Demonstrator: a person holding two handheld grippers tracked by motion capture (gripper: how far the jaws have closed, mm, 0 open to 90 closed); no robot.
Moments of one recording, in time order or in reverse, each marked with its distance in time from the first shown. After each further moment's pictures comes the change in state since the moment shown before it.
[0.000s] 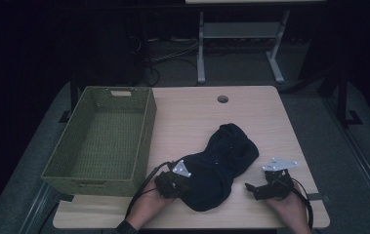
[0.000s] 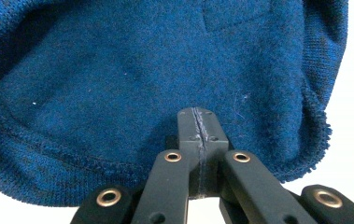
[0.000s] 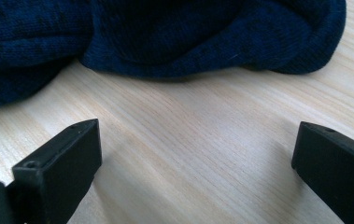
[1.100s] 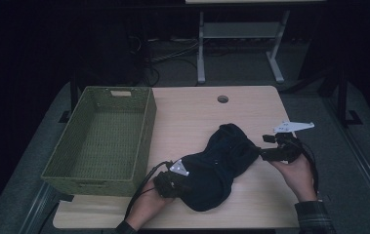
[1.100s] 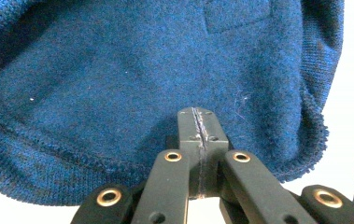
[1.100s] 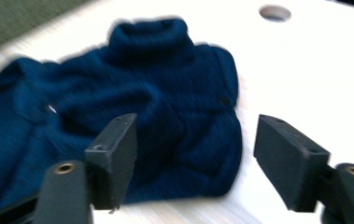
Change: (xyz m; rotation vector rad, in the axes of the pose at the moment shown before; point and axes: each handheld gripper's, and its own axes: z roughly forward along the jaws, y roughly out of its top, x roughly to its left) left arm 0.003 -0.004 0.000 -0.027 -0.016 -0.031; right arm -0.048 0.090 -0.034 -0.125 0.075 0.030
